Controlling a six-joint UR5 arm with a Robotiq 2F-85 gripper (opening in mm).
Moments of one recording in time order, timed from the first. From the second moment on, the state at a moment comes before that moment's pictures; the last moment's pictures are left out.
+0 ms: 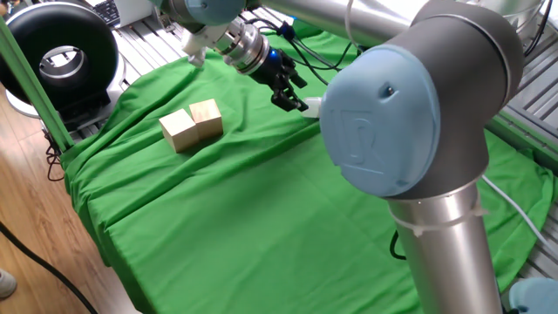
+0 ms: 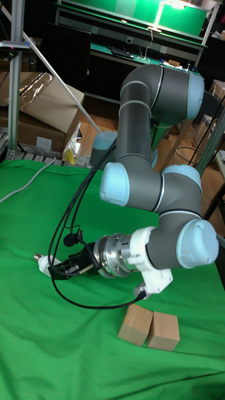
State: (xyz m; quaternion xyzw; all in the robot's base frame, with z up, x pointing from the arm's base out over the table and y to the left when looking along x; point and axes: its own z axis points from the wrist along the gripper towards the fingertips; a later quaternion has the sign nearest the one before) arm 0.594 -0.085 0.046 0.37 -0.85 0.20 0.30
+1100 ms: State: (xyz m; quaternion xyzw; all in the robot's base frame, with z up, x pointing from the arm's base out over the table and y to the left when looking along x) arm 0.594 -0.087 0.041 0.38 -0.84 0.22 0.32
